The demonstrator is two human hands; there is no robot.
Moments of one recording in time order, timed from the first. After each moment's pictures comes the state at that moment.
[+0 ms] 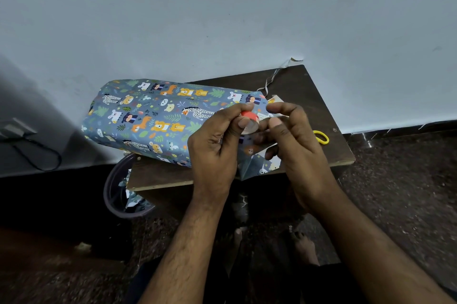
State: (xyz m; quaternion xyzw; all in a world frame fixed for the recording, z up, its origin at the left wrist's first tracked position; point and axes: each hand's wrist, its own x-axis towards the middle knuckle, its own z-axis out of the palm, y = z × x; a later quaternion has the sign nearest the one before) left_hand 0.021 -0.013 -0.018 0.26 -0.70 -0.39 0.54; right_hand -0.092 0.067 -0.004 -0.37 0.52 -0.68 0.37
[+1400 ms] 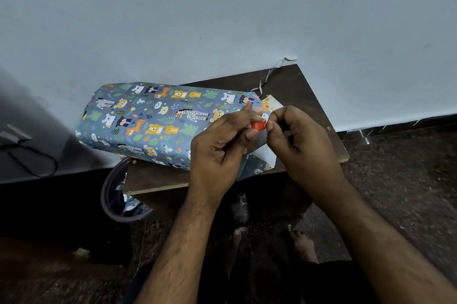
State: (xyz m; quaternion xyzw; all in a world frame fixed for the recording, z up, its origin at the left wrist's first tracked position) left_hand 0.023 -0.013 -0.018 0.18 -0.77 -0.38 0.48; right_hand -0.115 0.073 -0.007 -0.51 0.67 -0.53 0.12
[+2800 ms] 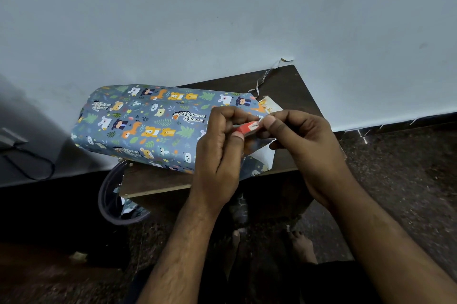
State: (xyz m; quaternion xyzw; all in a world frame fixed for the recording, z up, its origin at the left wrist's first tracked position) left_hand 0.018 0.001 -0.007 0.22 -0.71 -0.49 0.45; right_hand -0.120 0.074 0.001 -0.38 0.54 -0.67 0.33
